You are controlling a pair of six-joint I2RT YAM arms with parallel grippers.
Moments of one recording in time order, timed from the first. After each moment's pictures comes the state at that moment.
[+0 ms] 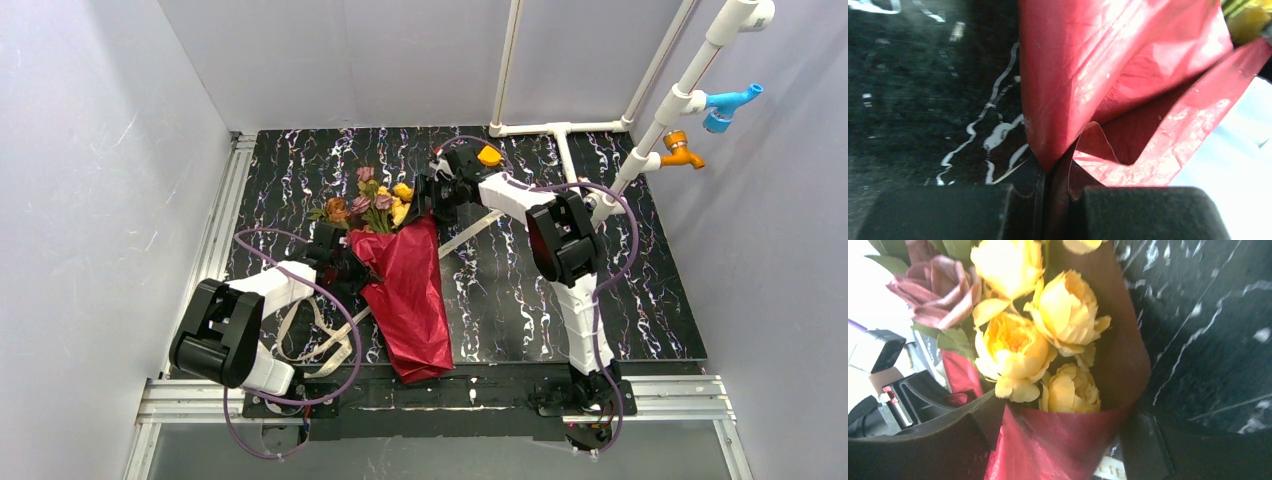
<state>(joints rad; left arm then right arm) -0.34 1.44 0.62 -0.16 0.25 -1.10 0.53 2.25 1.69 -0.34 -0.62 0.55</state>
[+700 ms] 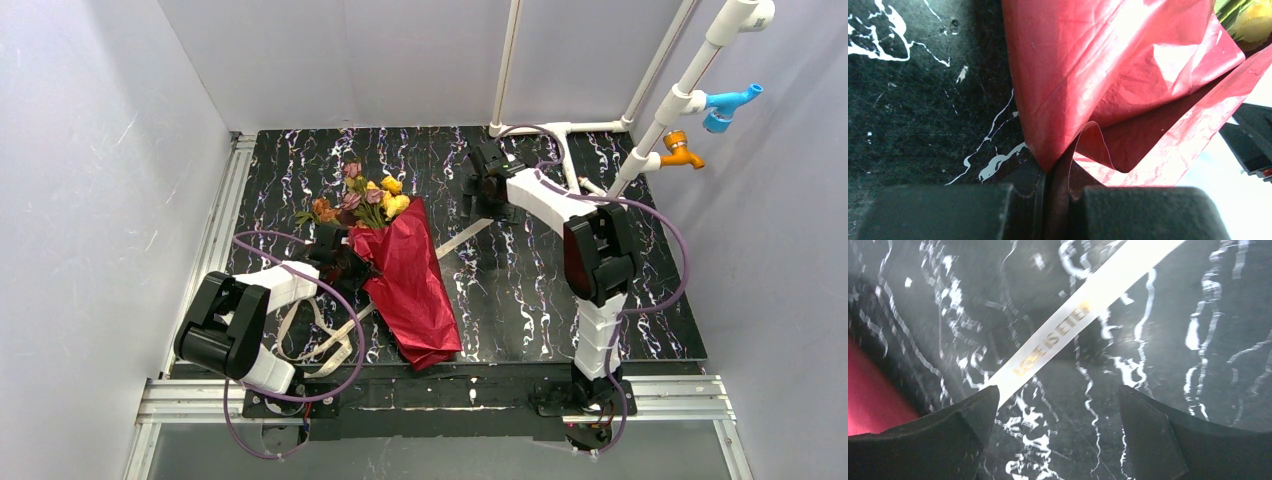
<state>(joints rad) -0.34 1.48 0.60 -0.05 0.14 -1.18 0.49 2.00 1.57 -0.71 0.15 0.53</state>
